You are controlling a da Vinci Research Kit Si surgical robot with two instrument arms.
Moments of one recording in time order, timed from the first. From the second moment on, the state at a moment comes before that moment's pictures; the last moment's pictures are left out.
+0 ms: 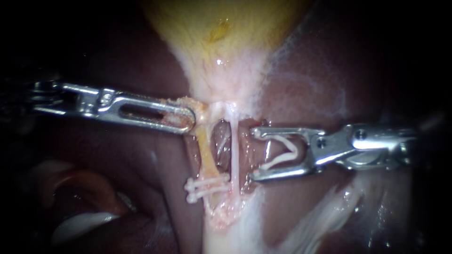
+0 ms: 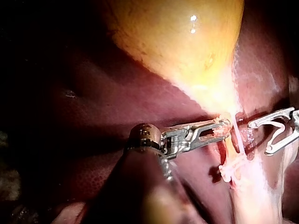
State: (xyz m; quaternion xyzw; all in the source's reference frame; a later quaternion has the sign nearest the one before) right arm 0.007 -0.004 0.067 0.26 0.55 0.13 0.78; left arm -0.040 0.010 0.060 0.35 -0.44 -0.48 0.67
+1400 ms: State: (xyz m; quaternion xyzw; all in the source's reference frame) right arm 0.016 -0.004 0.074 0.39 0.60 0.20 0.66; left arm -0.041 0.010 0.060 0.35 -0.44 -0.48 0.67
